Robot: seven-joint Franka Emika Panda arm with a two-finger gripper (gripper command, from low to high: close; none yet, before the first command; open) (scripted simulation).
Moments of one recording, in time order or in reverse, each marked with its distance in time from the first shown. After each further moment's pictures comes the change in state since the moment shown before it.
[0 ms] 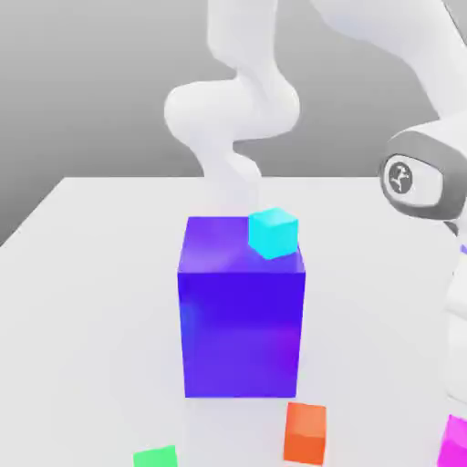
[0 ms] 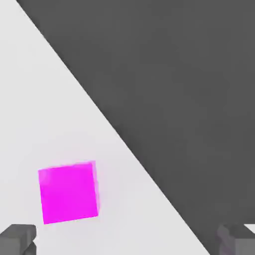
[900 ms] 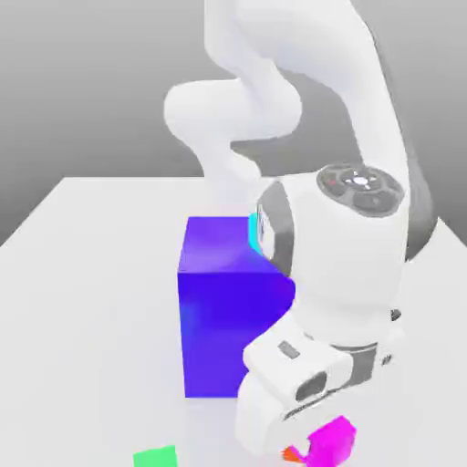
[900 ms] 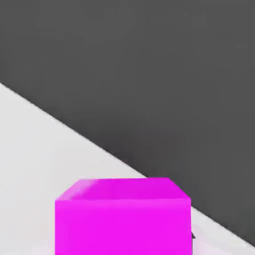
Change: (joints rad) arm -0.258 -0.089 -0.219 -0.080 0.140 -0.034 0.041
